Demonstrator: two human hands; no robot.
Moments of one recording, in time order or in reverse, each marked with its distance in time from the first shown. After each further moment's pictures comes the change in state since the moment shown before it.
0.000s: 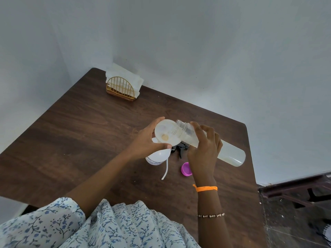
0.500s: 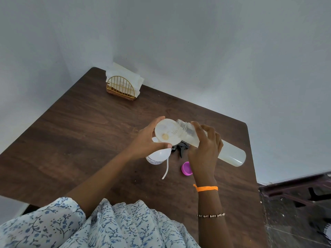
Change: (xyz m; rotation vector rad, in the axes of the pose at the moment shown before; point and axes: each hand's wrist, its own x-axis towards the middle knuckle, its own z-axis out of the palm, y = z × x) left_hand 0.000 0.000 0.000 0.013 0.006 0.008; right_hand -0.001 -0.001 -0.001 0.020 -0.008 0.012
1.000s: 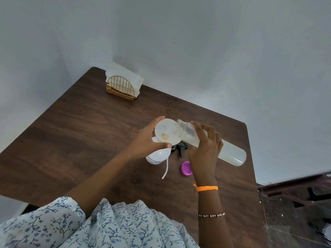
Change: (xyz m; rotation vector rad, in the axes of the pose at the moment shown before) left_hand 0.001 -0.002 0.000 -0.002 -0.001 -0.001; right_hand 0.000 0.002 0.000 -0.028 0.015 -0.018
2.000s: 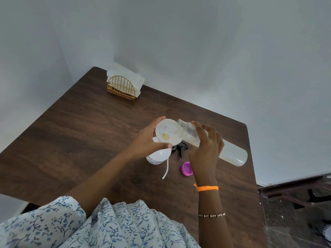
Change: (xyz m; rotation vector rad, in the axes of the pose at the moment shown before) left_hand 0.000 -0.002 0.000 -0.004 -0.009 -0.004; right_hand 0.001 0.000 0.001 -0.023 0.014 -0.010
